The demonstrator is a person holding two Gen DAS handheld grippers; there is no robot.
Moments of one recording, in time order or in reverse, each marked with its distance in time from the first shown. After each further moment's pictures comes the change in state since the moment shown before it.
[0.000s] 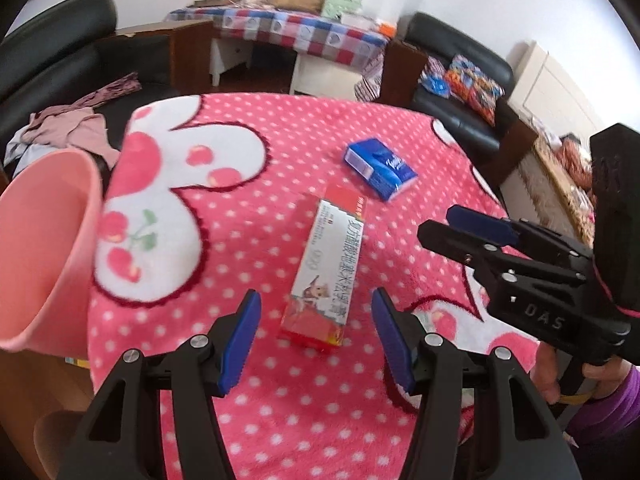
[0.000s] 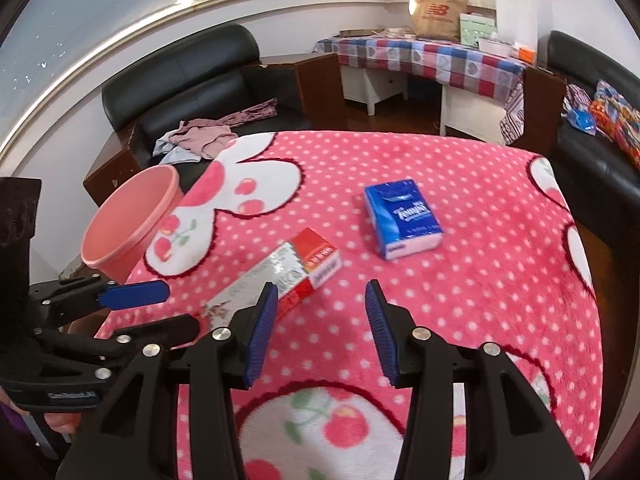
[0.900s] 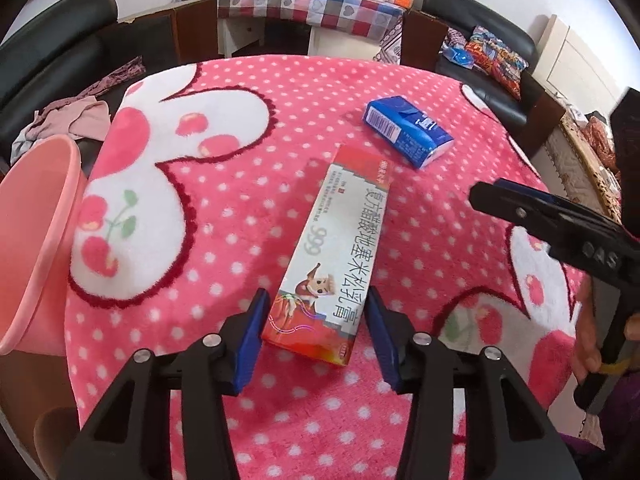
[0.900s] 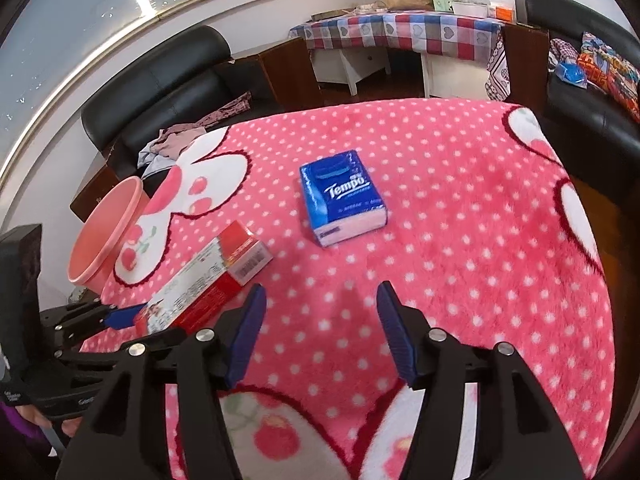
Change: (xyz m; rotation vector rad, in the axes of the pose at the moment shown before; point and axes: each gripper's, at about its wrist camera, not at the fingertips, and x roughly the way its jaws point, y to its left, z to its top) left arm 0.043 -0.004 -0.005 0.011 0.070 0.094; right arm 0.029 -0.058 0.003 0.103 0.050 0.028
